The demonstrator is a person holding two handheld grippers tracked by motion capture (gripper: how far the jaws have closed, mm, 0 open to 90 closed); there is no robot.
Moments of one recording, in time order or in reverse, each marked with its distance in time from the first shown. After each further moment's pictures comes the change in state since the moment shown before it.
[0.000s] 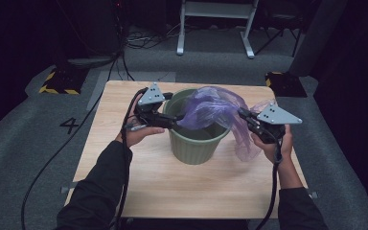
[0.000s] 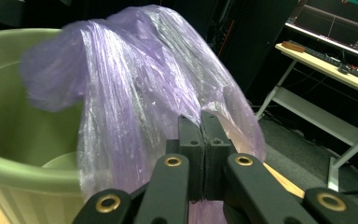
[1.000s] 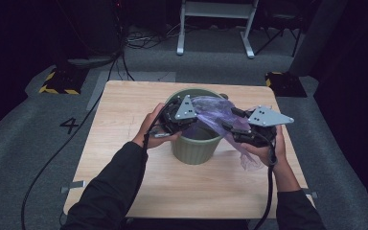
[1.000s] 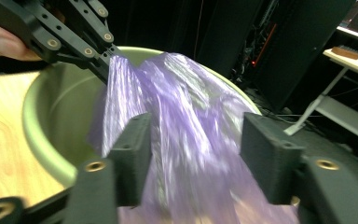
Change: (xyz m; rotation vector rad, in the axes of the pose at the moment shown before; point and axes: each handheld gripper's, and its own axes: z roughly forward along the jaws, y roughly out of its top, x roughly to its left) left arm -0.042 0.016 0.040 0.207 0.007 0.237; right arm 0.023 0.017 0.001 -0.013 0.160 0.002
